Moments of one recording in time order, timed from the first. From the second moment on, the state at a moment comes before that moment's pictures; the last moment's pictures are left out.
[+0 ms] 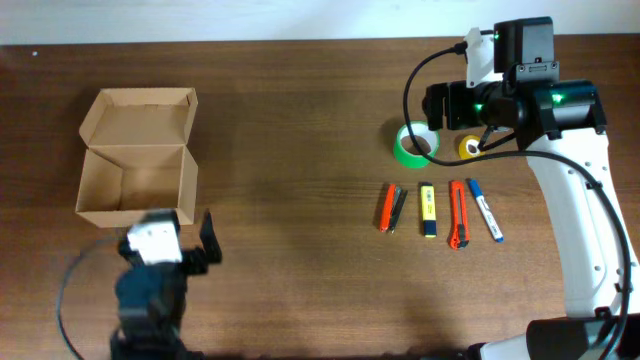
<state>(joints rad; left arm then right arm) 0.00 0.42 0.37 -0.29 -0.08 -0.05 0.09 1.63 1.74 -1.05 -0.09 -0.02</state>
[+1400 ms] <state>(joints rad) 0.12 1.69 1.47 -0.93 -0.07 0.10 -0.17 1.72 1.74 -1.17 0.00 0.05</state>
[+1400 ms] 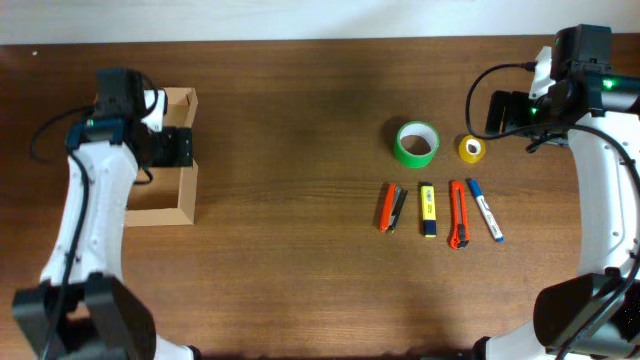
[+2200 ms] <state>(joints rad) 0.12 1.85 1.58 -1.12 -0.06 0.11 -0.17 1.72 1.74 -1.15 0.00 0.05</state>
